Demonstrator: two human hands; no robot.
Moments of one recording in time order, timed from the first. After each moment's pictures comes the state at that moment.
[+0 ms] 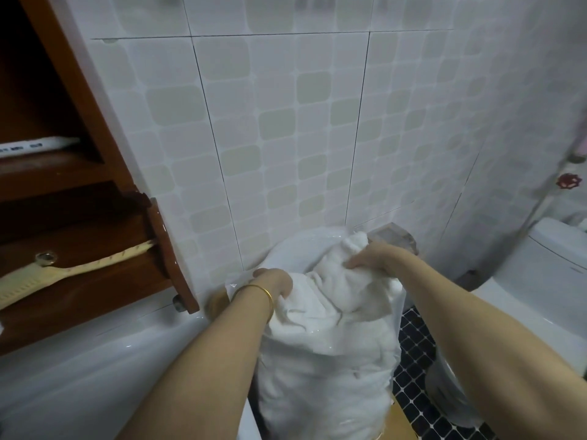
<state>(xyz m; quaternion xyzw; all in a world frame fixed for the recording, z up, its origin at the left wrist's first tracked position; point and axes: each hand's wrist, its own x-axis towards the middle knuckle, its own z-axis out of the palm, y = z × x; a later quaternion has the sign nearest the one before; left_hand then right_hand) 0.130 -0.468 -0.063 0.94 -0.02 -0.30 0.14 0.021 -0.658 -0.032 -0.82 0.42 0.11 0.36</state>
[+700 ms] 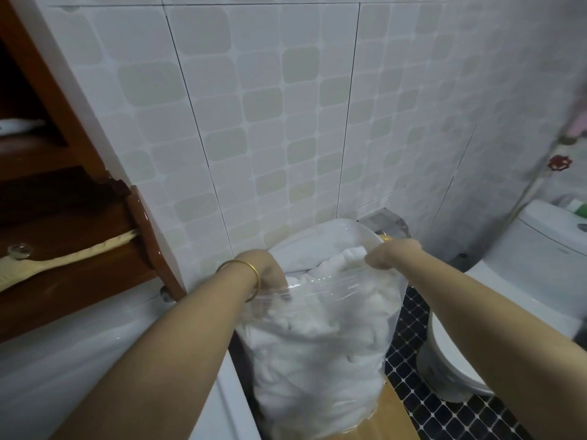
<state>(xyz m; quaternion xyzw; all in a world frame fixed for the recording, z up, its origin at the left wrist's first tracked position) 0.110 -0.463 -0.012 0.83 -0.18 -0.50 -0.15 -0.006 -0.671 -0.042 -0.85 0.46 0.26 0.05</state>
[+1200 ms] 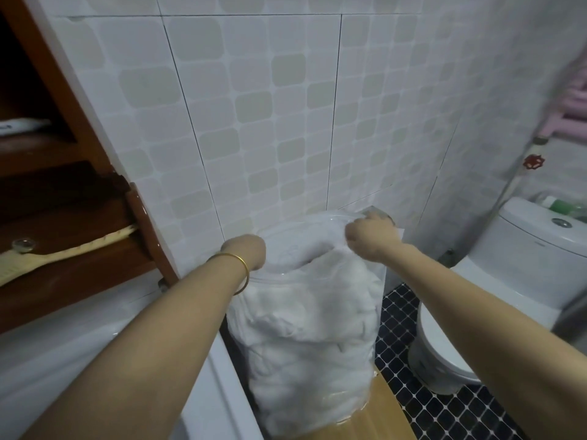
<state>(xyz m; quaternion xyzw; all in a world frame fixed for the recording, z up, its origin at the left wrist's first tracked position) 0.104 -0.449 -0.002 0.92 -0.32 -0.15 -0.17 -0.023 -0.646 -0.017 -0.97 0.23 0.00 -0.04</state>
